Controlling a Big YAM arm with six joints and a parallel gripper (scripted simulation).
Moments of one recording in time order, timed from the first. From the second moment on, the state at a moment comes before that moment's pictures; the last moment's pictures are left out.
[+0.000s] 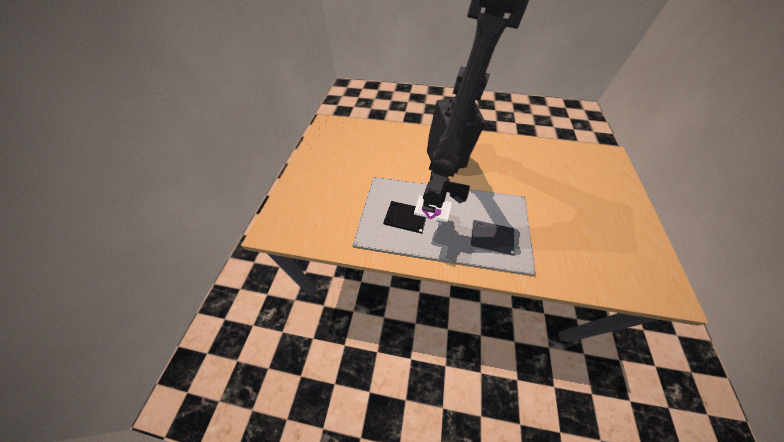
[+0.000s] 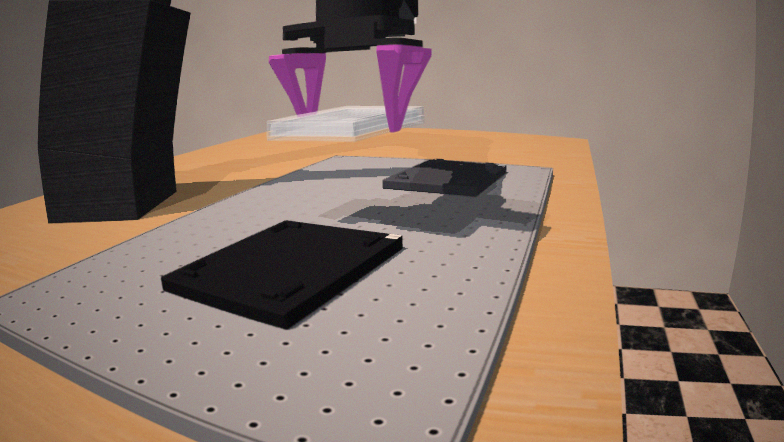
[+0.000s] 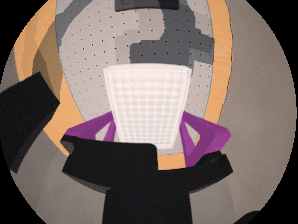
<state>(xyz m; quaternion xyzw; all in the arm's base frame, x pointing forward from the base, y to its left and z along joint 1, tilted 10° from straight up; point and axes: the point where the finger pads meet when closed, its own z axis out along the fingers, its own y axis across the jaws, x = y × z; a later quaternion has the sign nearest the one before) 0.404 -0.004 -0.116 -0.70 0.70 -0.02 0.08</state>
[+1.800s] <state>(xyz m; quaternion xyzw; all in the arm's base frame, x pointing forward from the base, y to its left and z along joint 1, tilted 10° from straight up) 0.404 -0.106 -0.126 -0.71 0.70 -0.02 0.08</state>
